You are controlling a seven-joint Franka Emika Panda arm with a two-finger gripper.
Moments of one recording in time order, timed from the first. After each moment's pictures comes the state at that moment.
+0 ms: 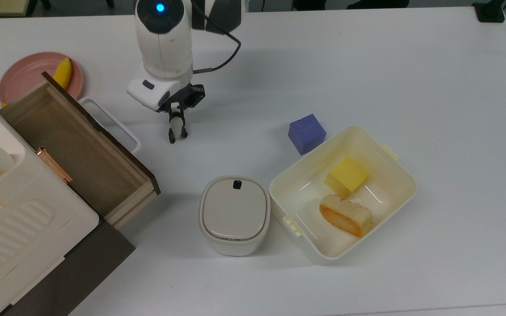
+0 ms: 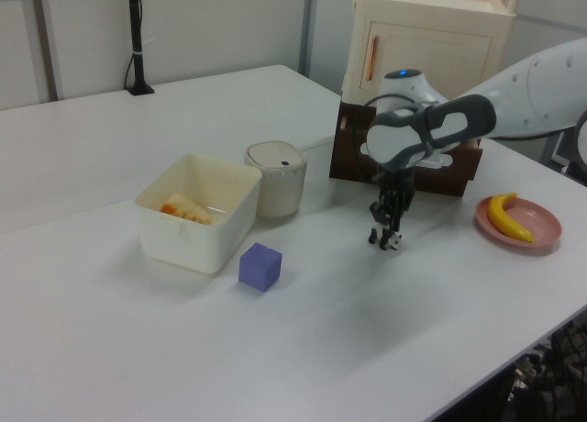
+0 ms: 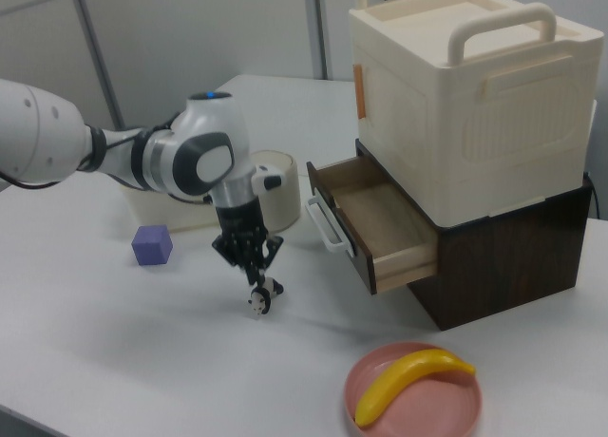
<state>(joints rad) 0.00 0.25 -0.10 -1.94 -0.11 2.13 -0.26</state>
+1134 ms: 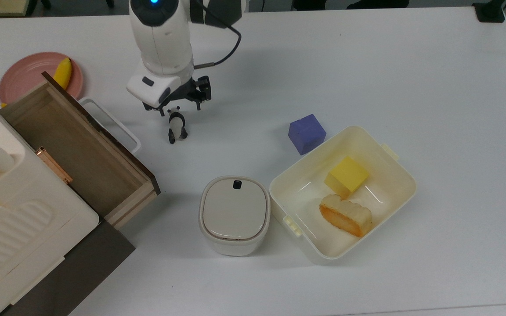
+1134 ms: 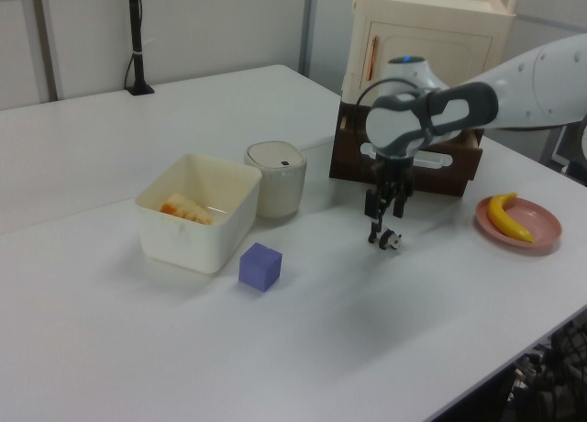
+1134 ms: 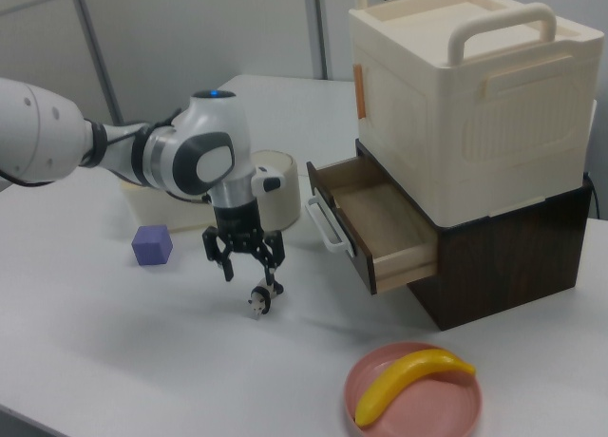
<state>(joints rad) 0.00 0.25 -0.09 -1.92 -0.06 2.09 -0.30</state>
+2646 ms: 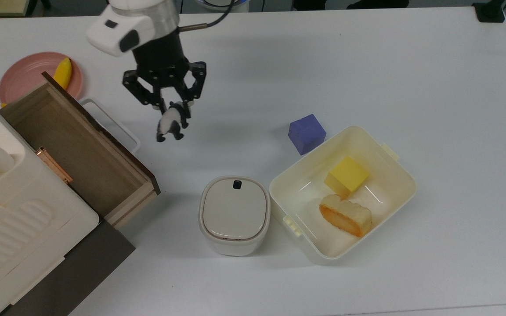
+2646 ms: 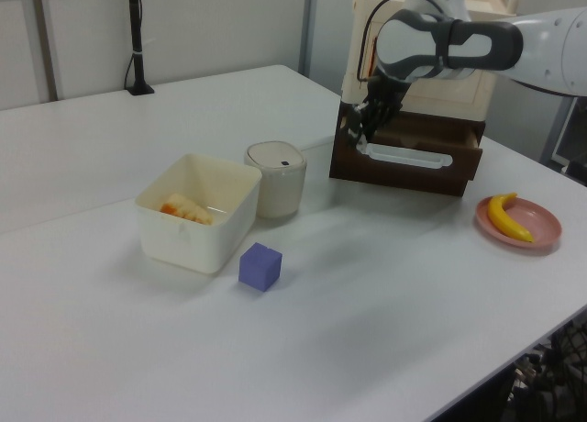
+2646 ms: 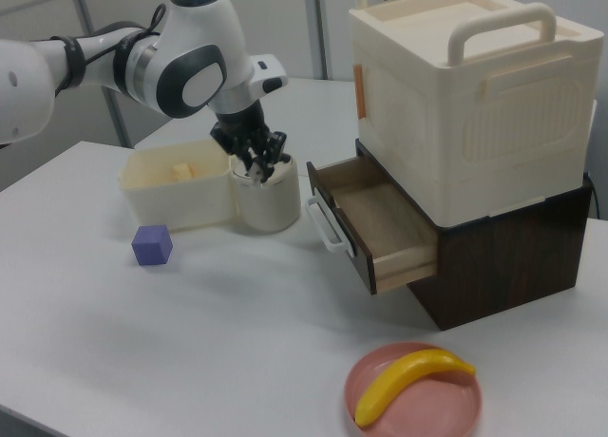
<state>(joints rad) 0.00 0.19 -0.11 -1.68 0.17 2.16 -0.28</state>
